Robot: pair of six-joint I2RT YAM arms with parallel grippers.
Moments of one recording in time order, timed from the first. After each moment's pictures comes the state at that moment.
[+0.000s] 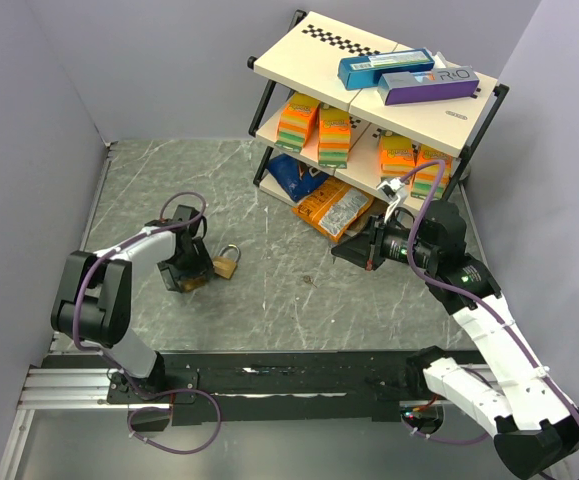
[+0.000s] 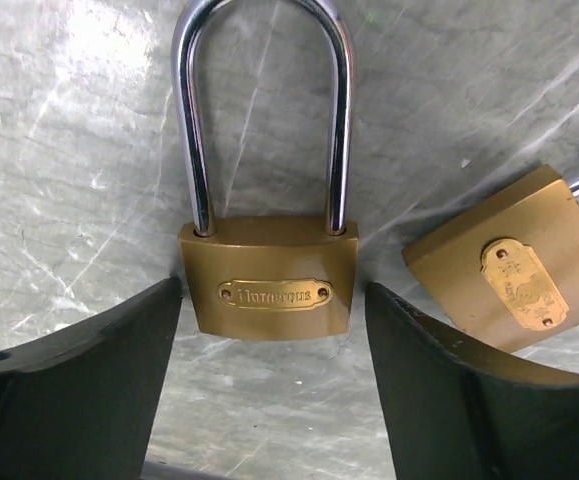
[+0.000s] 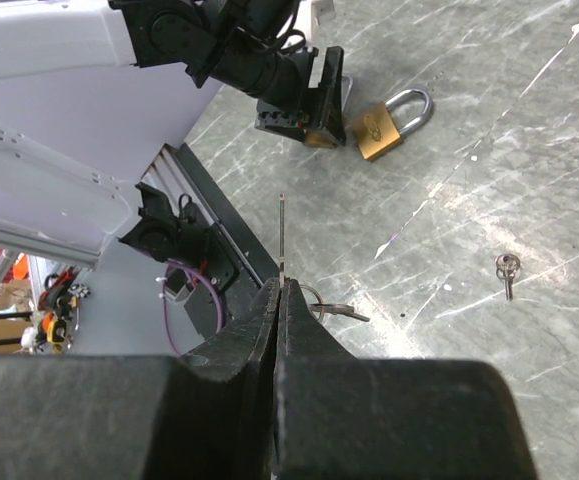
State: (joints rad) left arm -0.24 1.60 0.91 -0.67 -0.16 -0.68; right arm 0.37 0.84 0.96 -0.43 -0.67 0.45
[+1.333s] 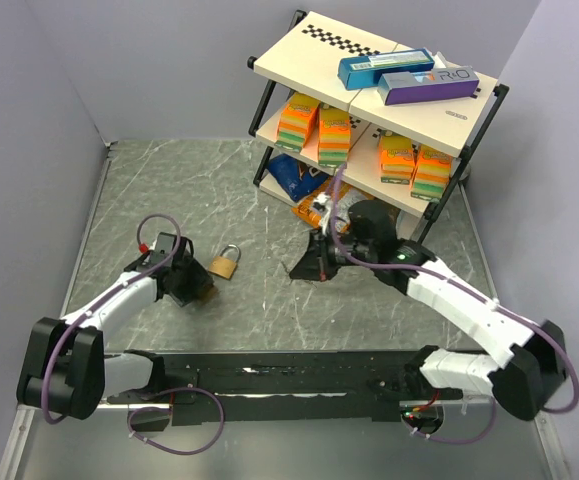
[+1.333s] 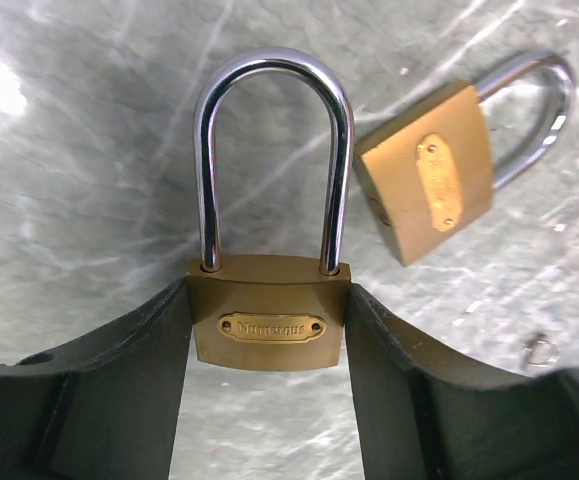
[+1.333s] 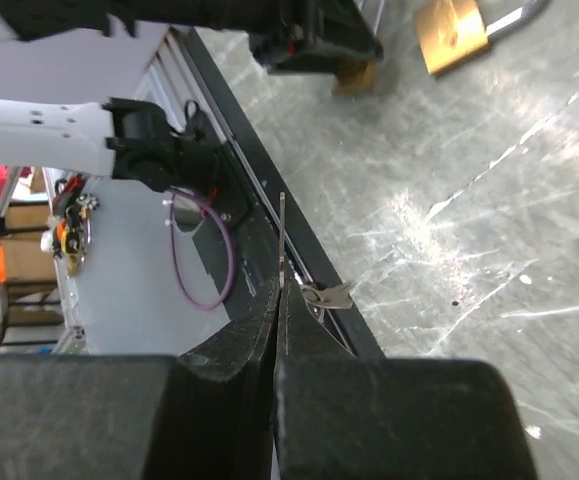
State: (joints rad) left arm -0.24 1.21 0.58 -0.44 -0.02 -0.99; right arm 0.65 1.12 0.93 -0.30 -0.63 0.46
